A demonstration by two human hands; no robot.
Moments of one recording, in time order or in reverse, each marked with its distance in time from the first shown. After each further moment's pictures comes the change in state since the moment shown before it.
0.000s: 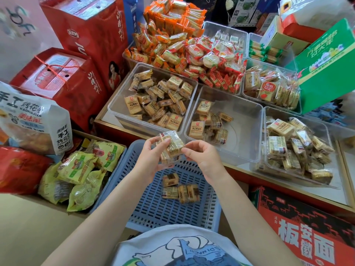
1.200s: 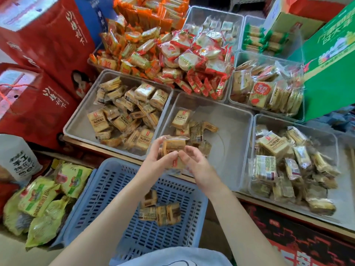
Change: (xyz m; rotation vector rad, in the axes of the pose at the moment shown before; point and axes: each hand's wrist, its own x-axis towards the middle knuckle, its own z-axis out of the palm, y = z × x) left_hand 0.082 -0.003 0.127 0.393 -0.186 0.217; right_hand 0.099 0.015 -0.114 0.228 -0.207 0.178
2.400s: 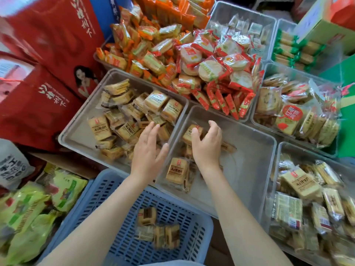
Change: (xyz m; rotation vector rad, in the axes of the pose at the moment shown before) left_hand 0.105 -0.016 -0.051 0.791 0.360 0.209; right_hand 0.146 -0.050 0.008 -0.707 0.588 -0.337
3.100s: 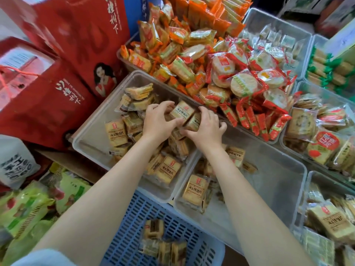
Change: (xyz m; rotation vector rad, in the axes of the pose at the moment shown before) left_hand 0.127 -0.026 -0.047 -0.201 0.031 -0.225; right_hand 0.081 -0.050 0.077 -0.508 -0.272 -0.275
